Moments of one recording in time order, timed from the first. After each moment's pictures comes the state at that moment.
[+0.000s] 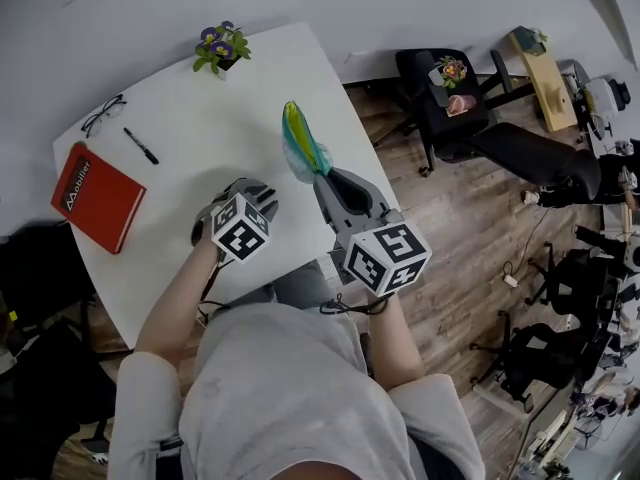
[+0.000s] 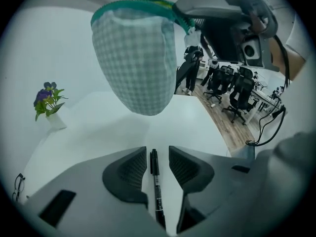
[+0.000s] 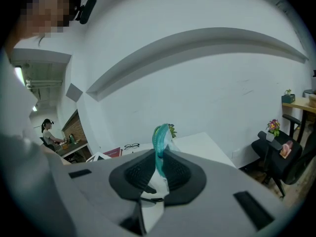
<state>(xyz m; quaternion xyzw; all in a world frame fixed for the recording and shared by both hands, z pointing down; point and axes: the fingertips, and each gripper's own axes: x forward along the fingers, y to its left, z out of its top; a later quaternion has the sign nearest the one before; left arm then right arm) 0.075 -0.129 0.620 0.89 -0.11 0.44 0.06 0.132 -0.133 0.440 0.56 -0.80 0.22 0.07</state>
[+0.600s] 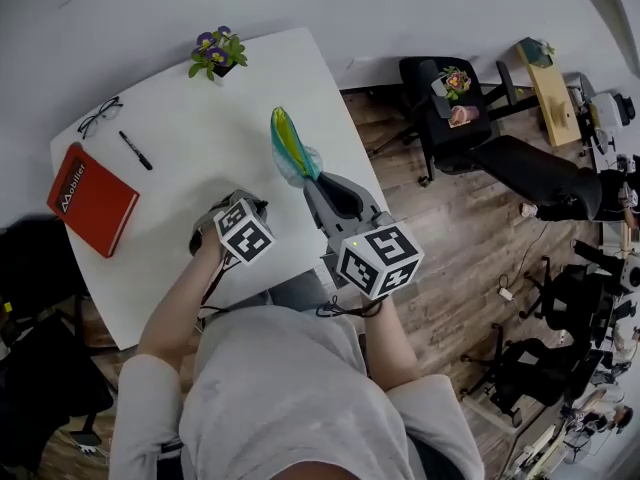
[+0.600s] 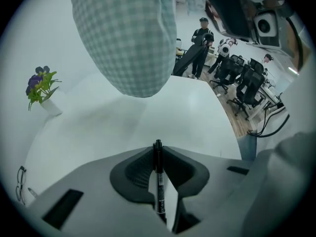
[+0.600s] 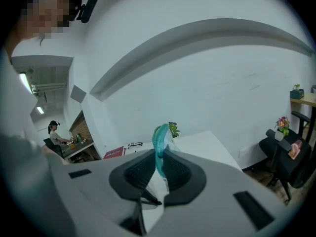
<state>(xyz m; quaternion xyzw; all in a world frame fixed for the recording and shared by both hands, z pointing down) 0.079 -0.135 0.657 0.84 -0.12 0.52 0.09 0.143 -0.156 0.449 0.52 -0.82 0.23 0.08</state>
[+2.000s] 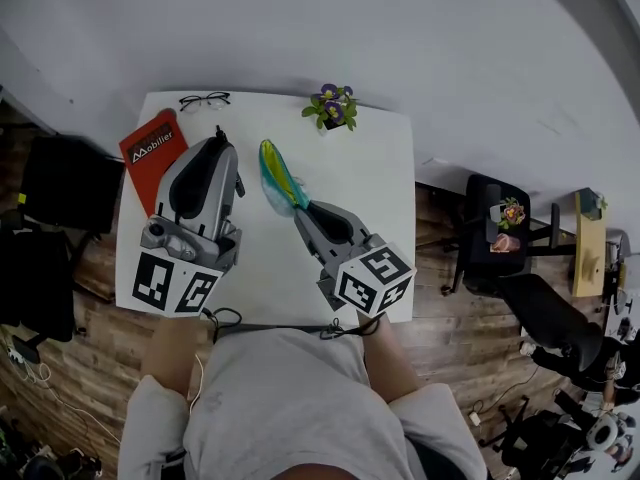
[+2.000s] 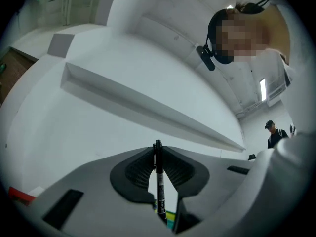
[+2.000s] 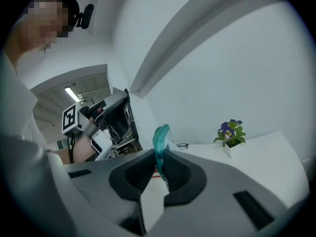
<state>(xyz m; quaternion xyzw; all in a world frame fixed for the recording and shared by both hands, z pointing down) -0.114 -0.214 0.276 0.81 -0.56 -0.18 -0.02 -0.001 -0.201 0.423 0.27 -0.93 0.23 0.07</state>
